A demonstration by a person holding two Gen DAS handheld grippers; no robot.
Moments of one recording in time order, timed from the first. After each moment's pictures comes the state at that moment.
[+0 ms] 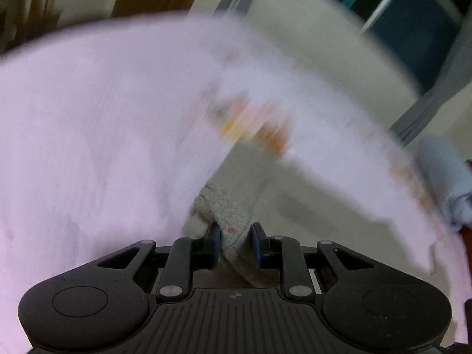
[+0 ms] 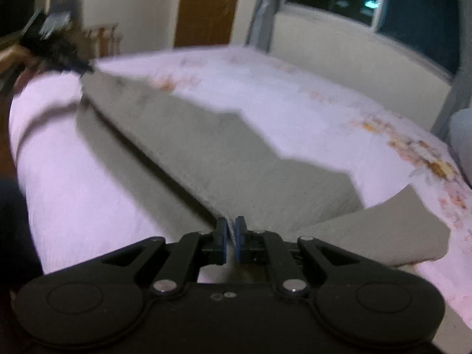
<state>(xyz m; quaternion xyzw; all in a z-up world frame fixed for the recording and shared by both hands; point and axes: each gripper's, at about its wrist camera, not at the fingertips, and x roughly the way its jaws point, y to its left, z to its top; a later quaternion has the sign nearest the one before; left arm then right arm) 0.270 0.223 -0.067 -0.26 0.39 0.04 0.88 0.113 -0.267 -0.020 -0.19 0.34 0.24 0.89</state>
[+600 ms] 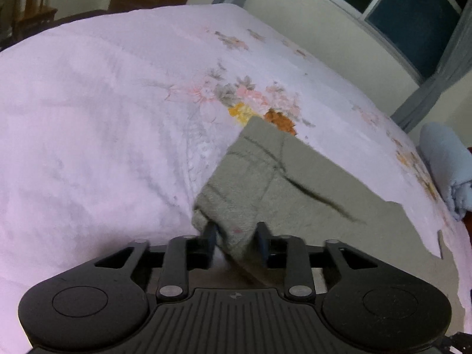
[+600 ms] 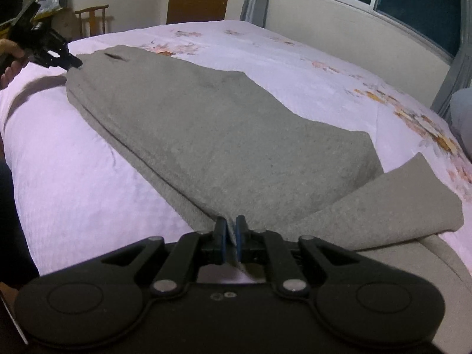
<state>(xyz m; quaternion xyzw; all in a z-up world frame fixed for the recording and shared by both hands) 0.262 0.225 -0.070 -0.25 0.39 0.03 0.89 0.115 -0.260 -0.037 -0.18 0.35 0.22 0.89</state>
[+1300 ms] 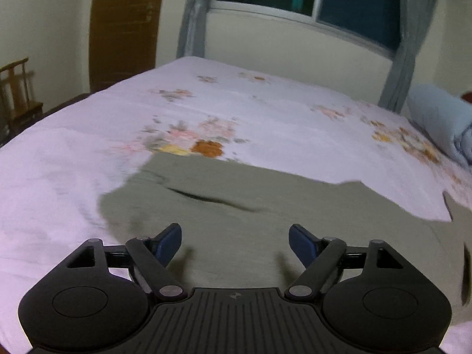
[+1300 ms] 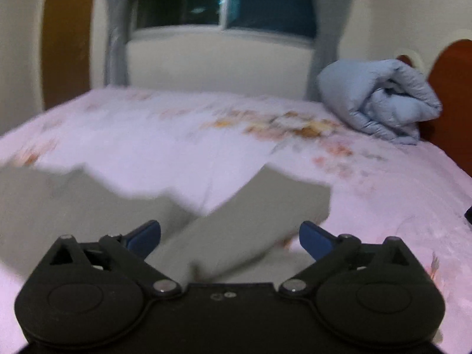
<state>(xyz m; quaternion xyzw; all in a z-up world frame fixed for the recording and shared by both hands) 0.234 0.072 -0.016 -0.08 0.31 0.05 0.95 0.150 -0.387 0.051 -0.03 0.25 -0.03 0.97</state>
